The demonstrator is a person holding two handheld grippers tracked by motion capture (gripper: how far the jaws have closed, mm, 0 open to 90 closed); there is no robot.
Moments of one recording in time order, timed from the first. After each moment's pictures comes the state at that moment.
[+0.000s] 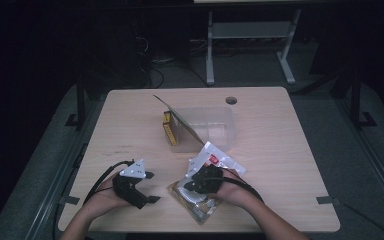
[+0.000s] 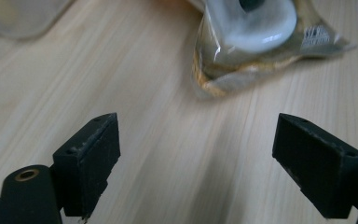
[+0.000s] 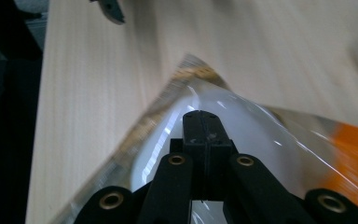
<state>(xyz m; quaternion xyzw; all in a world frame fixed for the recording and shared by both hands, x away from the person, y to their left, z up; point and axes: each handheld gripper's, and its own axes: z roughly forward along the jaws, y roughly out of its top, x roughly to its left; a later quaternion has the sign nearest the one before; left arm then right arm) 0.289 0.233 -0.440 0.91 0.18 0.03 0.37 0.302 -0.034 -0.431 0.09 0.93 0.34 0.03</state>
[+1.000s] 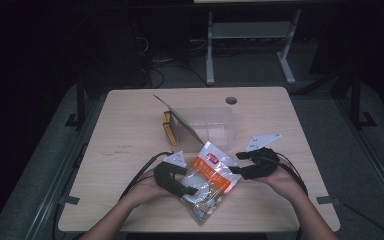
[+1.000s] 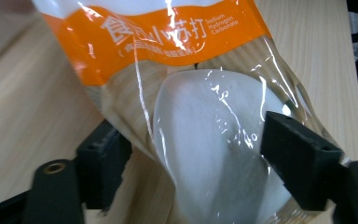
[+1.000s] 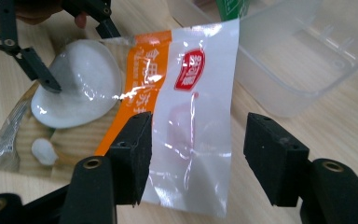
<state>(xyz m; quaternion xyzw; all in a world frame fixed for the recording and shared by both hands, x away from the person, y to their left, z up) 0.325 0.130 -0.457 0.91 0.18 -0.04 0.38 0.321 -0.174 -0.409 0.27 0.87 0.39 0.09</state>
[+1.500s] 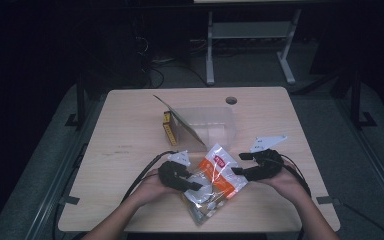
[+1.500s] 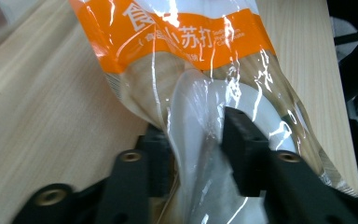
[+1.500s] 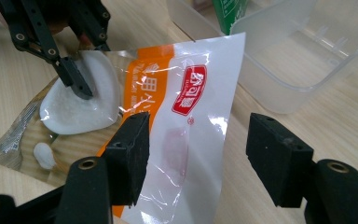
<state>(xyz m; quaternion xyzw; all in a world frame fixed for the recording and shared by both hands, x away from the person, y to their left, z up) 0.327 0.122 -0.457 0.90 0.16 -0.06 0.39 0.316 -0.183 -0.408 0.28 0.87 0.41 0.08</state>
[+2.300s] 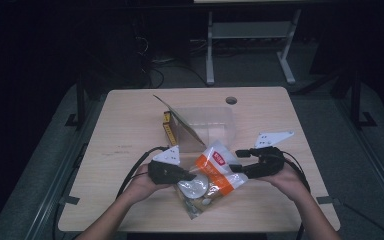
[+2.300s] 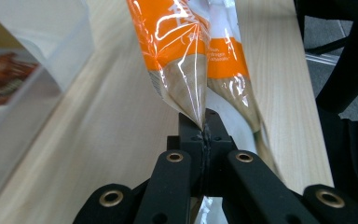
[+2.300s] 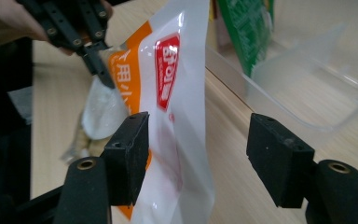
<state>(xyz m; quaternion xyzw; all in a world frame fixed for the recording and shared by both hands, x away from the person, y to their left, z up) 0.315 0.147 -0.412 0.89 0.10 0.00 0.44 0.317 -0.186 -0.395 0.26 0.84 0.48 0.04</state>
